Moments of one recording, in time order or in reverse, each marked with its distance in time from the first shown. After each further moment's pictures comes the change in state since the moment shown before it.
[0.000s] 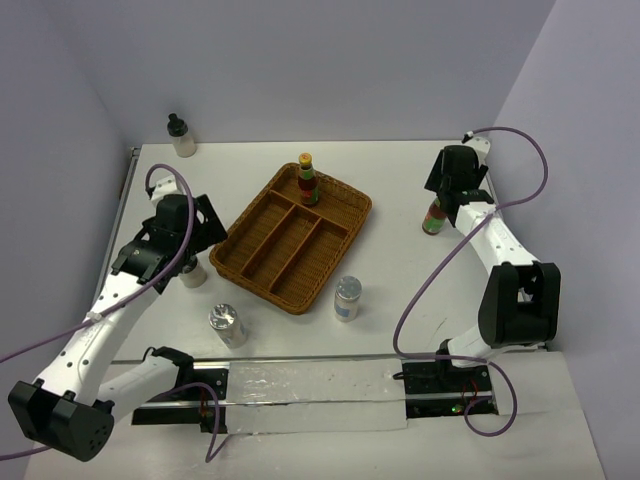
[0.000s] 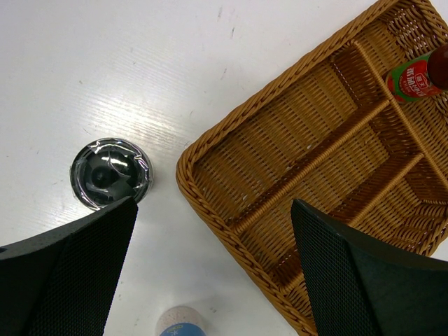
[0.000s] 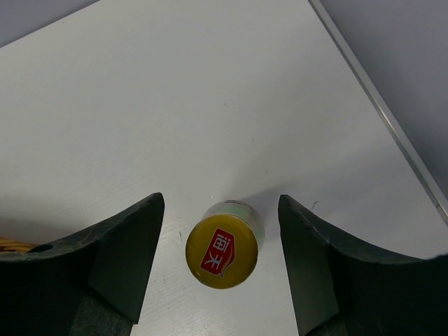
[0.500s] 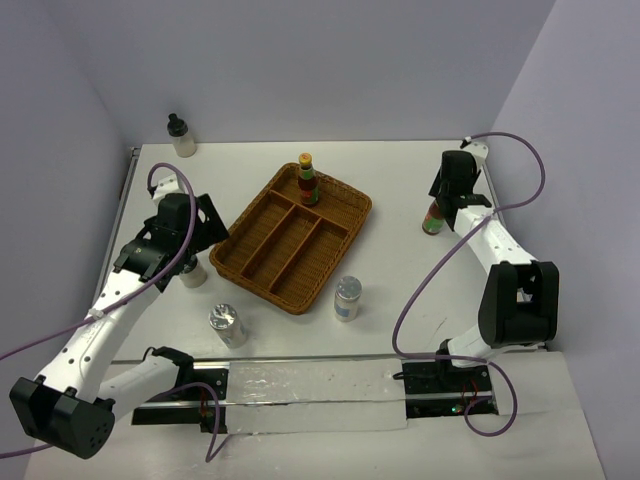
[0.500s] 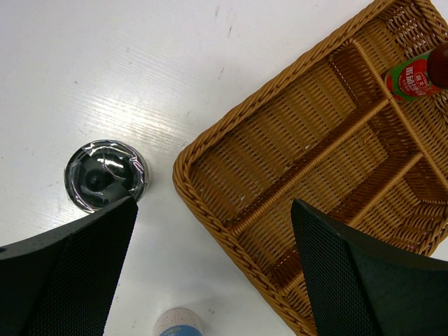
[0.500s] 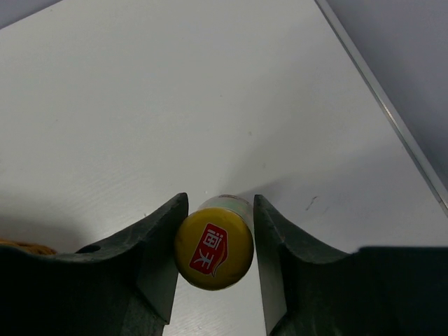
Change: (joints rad) left arm 0.000 0.016 0.000 0.013 0.007 0.000; right arm 0.000 0.001 -0.046 0.038 0.003 -0.001
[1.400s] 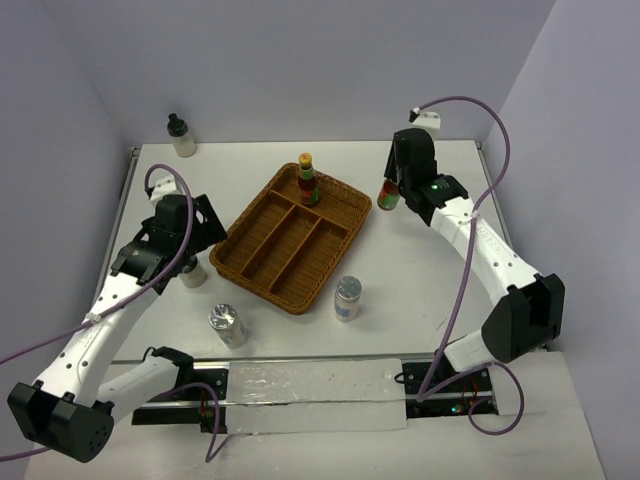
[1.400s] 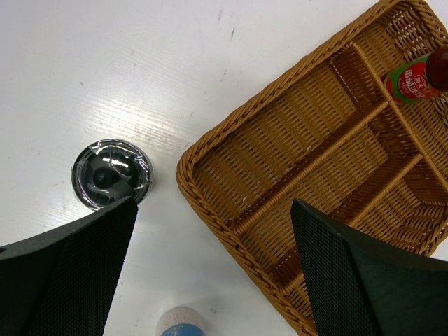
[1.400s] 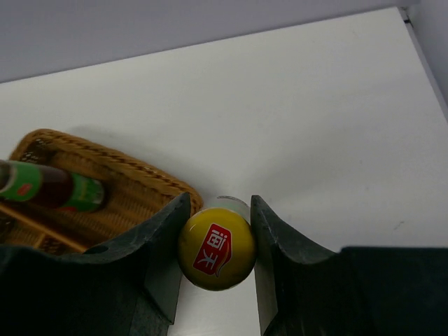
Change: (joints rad) left arm 0.000 -0.016 0.000 -0.009 -0.009 0.003; right arm 0.337 -0.050 0.255 -0.207 0.088 -0.001
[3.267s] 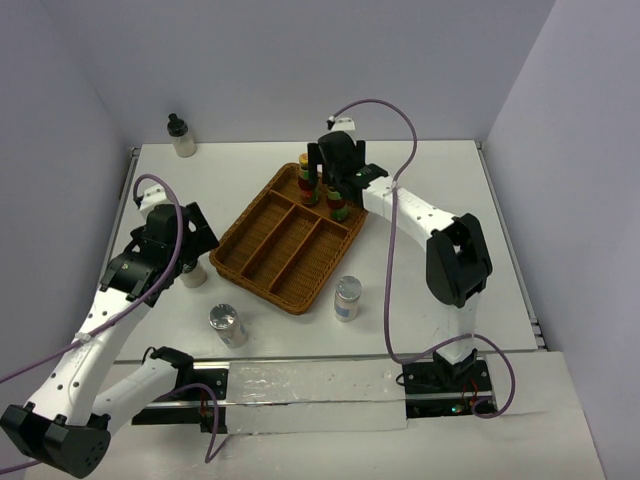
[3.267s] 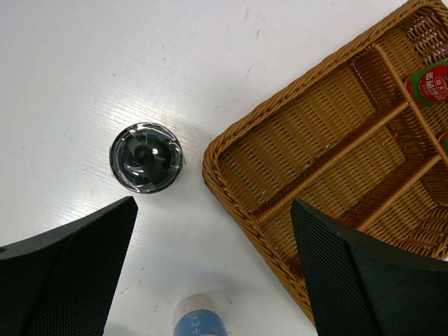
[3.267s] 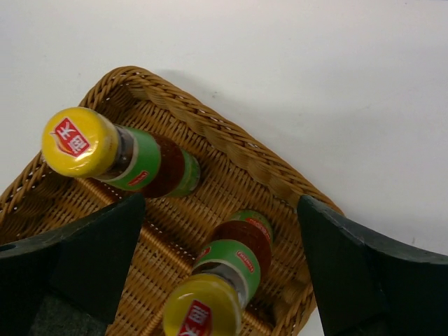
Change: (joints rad) left arm 0.000 -0.094 -0.017 -0.082 -0.051 -0.010; right arm 0.225 0.470 0.301 0.066 -0.073 -0.002
